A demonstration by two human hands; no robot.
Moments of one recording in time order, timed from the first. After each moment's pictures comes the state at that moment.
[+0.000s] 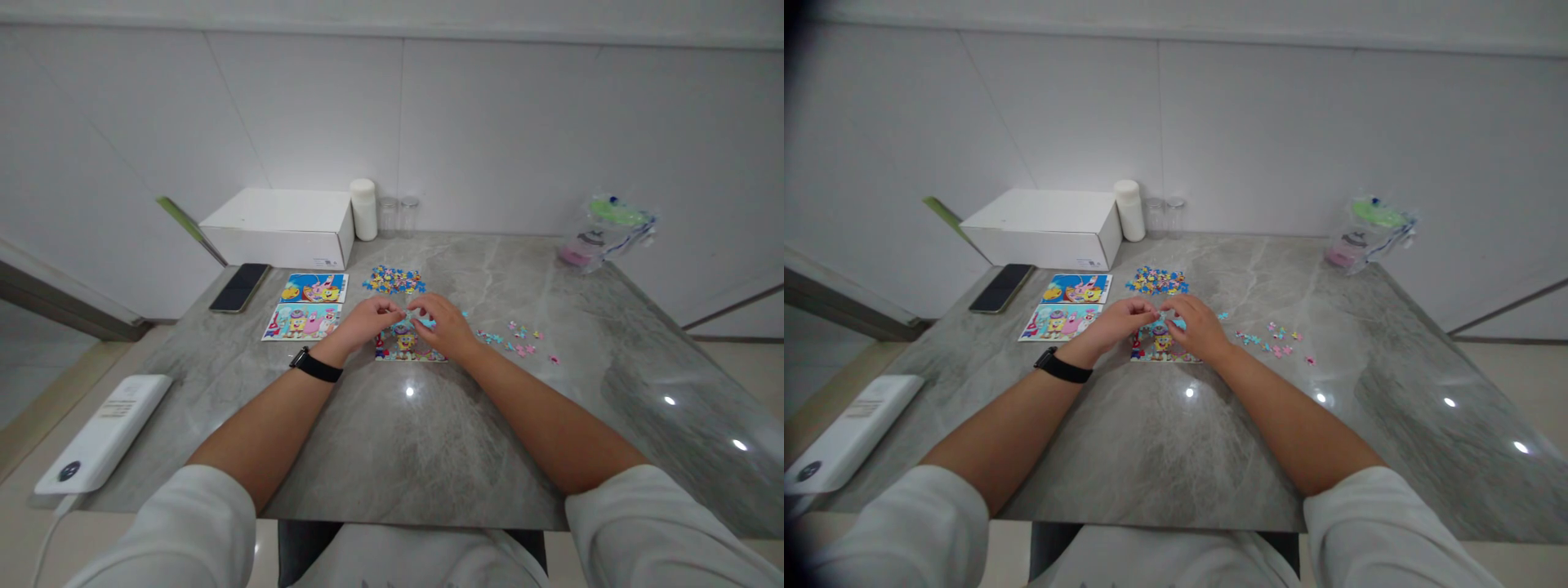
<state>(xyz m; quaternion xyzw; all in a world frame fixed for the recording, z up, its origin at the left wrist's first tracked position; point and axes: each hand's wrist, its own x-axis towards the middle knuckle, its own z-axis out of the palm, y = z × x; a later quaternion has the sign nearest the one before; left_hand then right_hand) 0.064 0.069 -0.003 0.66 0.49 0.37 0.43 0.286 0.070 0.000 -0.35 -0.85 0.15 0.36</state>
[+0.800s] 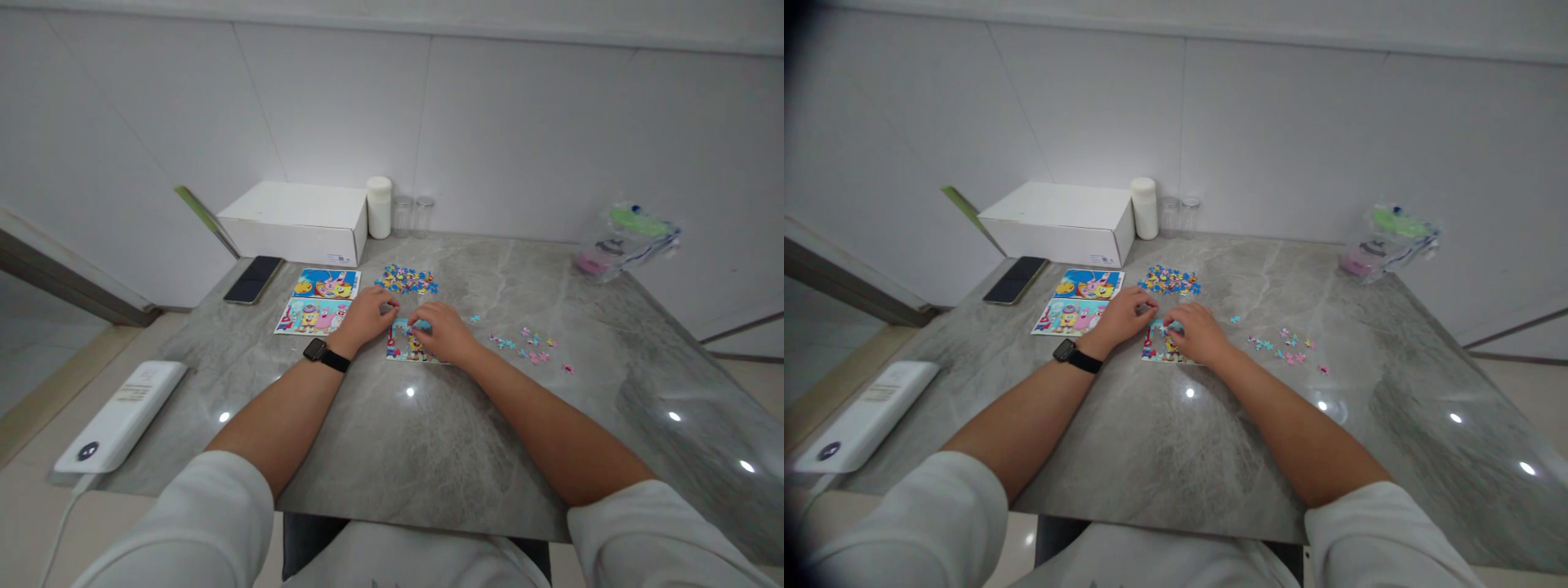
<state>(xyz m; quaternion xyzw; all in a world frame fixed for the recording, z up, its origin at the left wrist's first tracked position) 0.035 0.083 -0.017 0.79 0.49 0.34 0.12 0.267 0.074 -0.010 -0.37 -0.89 0.12 0.23</state>
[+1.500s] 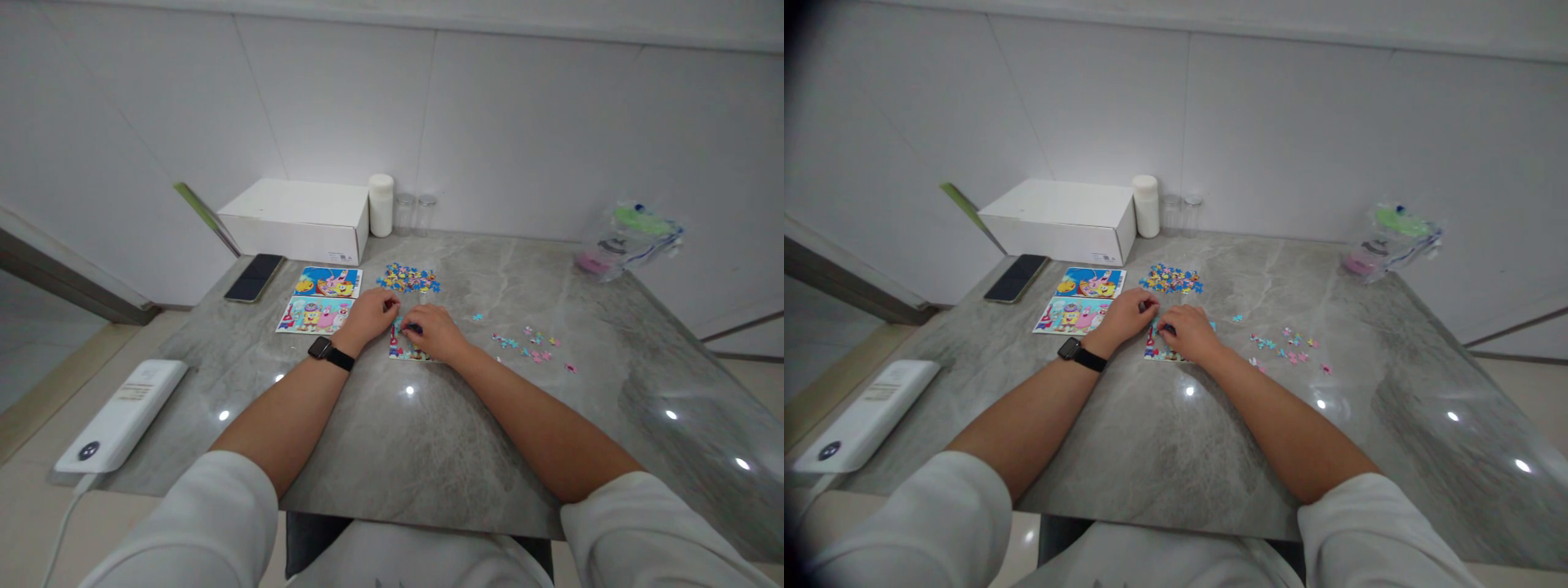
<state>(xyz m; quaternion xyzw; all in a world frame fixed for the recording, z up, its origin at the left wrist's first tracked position) 0.037 0.088 -0.027 0.78 0.52 0.34 0.13 0.247 0.077 -0.022 -0.37 -0.90 0.11 0.20</state>
